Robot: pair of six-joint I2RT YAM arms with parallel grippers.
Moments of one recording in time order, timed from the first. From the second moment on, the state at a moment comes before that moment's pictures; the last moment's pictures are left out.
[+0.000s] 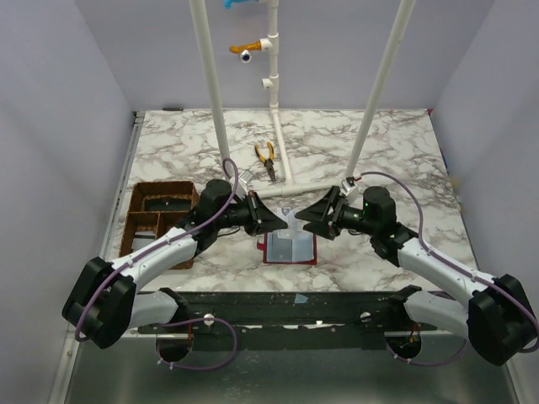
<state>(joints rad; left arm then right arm) -0.58 1.22 0.60 0.26 0.66 -1.22 0.51 1.08 0.48 0.29 -0.58 1.23</state>
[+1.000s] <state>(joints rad) -0.43 0.89 0.81 -0.65 0.15 -0.72 0.51 1.15 0.66 -0.14 -0.25 0.97</state>
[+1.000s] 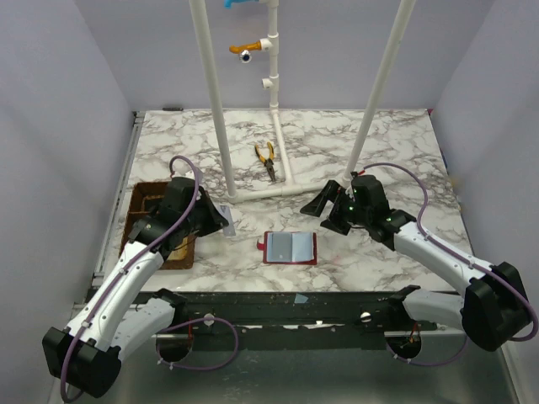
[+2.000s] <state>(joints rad) 0.17 1.05 0.99 -1.00 -0.18 -0.59 0.45 1.55 1.04 -0.32 -0.15 0.83</state>
